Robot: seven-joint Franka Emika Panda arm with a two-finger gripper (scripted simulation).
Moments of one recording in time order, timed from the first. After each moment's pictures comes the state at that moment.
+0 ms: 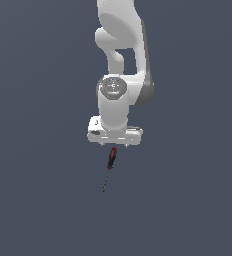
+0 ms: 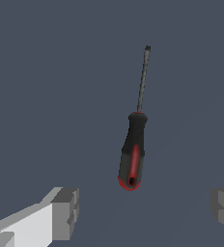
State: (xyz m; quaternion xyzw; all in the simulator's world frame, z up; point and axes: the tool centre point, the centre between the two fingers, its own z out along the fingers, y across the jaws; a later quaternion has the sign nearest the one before) arm 0.016 -0.007 0.133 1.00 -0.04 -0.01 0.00
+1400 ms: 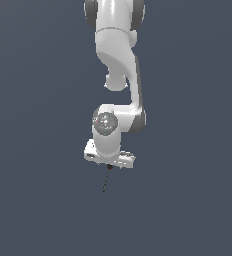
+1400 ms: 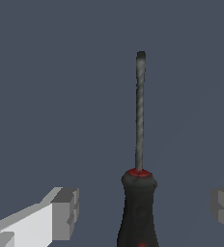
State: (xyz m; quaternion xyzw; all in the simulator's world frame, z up) arm 0.068 -0.028 0.050 1.00 -0.10 0.00 0.00
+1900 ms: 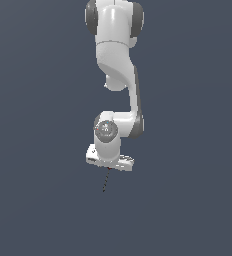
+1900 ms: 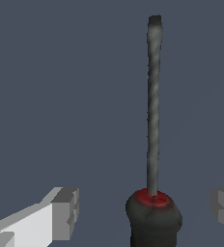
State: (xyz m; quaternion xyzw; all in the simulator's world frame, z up) arm 0.068 -0.028 0.015 1.00 -0.10 0.00 0.00
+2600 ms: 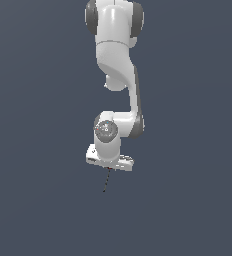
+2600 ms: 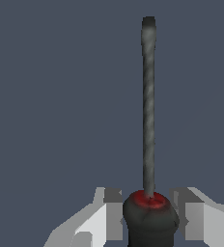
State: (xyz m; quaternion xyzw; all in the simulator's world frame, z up) arm 0.068 -0.028 0.015 1.00 -0.10 0.00 0.00
